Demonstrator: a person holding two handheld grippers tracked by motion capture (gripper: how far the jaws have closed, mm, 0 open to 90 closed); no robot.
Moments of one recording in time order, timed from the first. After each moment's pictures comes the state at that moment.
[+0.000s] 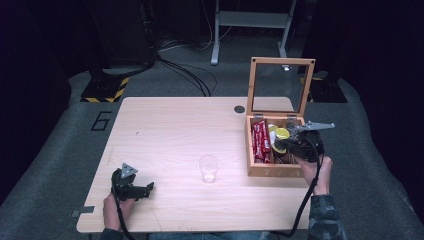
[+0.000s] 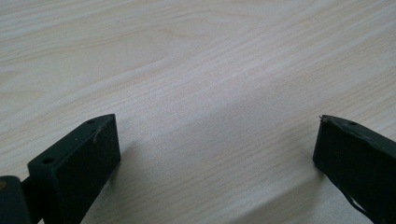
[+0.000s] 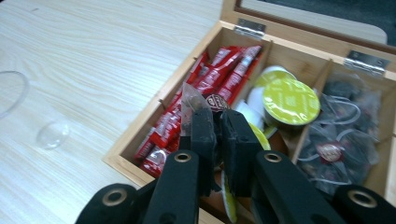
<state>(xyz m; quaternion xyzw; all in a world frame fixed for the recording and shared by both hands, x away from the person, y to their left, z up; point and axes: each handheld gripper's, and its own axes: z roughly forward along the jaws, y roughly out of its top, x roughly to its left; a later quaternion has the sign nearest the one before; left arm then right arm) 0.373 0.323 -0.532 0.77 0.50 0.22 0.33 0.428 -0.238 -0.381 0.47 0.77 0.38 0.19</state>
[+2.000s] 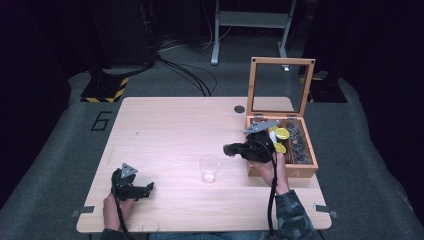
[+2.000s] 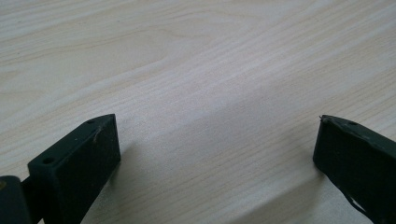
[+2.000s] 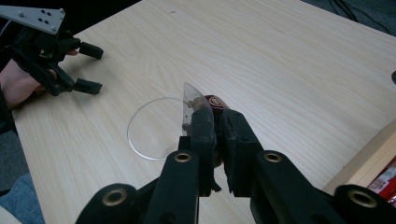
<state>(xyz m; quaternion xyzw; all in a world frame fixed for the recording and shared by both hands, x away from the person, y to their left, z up) 0.373 0.323 -0.531 0.78 0.49 0.22 0.33 0.423 -0.106 -0.368 0.32 0.84 0.42 0.10</state>
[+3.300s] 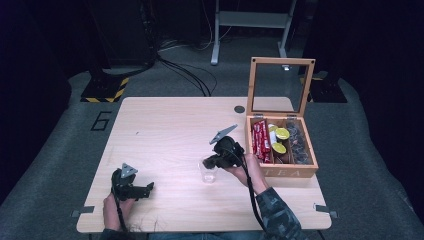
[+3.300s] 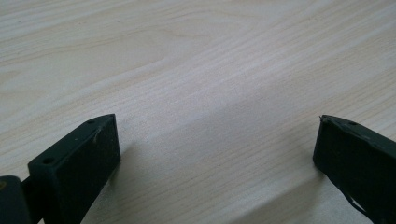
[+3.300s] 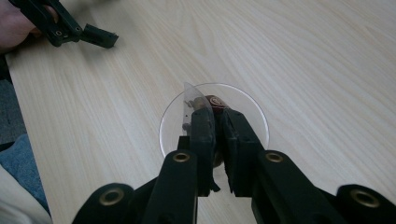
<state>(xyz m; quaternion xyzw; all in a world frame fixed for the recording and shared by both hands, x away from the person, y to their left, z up) 0.373 0.324 -0.531 0.78 0.49 0.22 0.33 0.433 -0.030 -0.400 0.26 0.91 0.32 0.06</state>
